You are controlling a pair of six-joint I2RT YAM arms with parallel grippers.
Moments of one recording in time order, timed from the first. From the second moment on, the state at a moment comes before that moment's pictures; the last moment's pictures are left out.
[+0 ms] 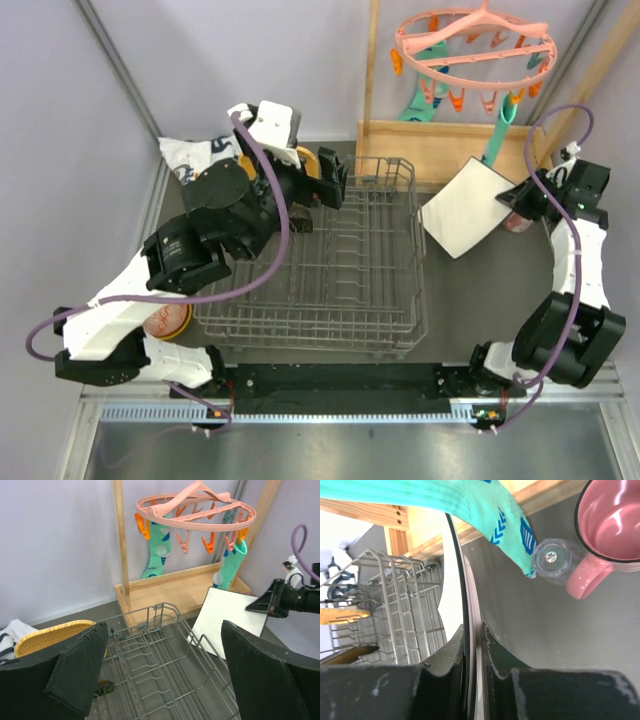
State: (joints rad) left arm -1.20 1.30 1.87 -0.47 -0.69 -0.05; right arm -0.43 1.35 1.14 -0.46 -0.53 0.38
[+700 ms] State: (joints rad) left arm -1.20 1.29 1.83 -0.55 -0.76 -0.07; right arm -0.43 1.07 1.21 -0.57 -0.44 0.27
